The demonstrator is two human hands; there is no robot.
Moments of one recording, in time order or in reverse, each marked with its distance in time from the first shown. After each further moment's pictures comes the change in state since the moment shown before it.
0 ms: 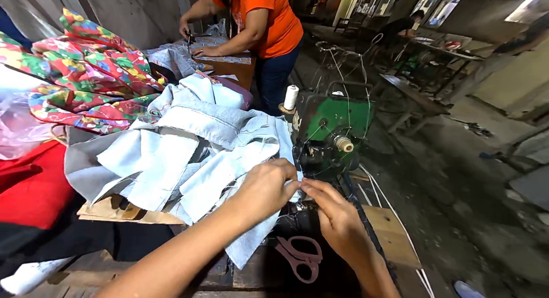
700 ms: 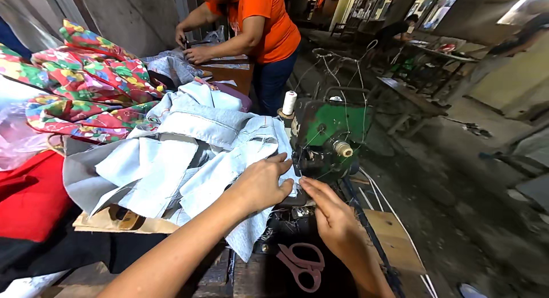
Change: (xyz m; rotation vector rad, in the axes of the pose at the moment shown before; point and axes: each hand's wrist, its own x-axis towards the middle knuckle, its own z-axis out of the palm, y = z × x) left_hand 0.022 -0.006 -0.019 0.060 -0.264 -0.202; right_hand 0.005 0.003 0.010 0.055 0.021 0.092
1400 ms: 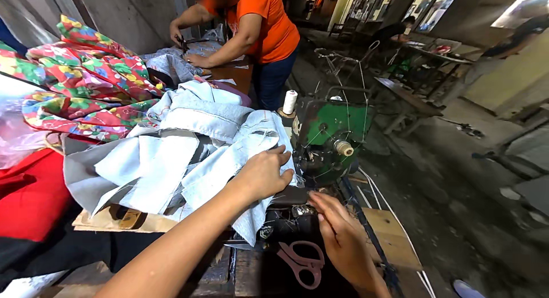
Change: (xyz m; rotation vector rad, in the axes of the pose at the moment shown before) left_hand 0.014 -0.003 -0.003 0.004 0.015 -0.033; right_hand -0.032 0.001 -0.003 -0.008 0.039 0.015
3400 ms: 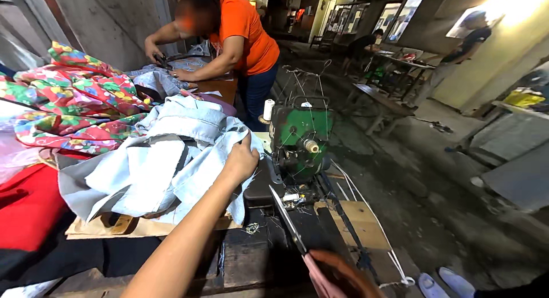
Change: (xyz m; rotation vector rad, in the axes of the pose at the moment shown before) left_hand 0.017 -0.002 -0.004 -0.211 0.266 -0.325; right_hand -0.050 -0.090 -0.079 0.659 -0.292 0.654
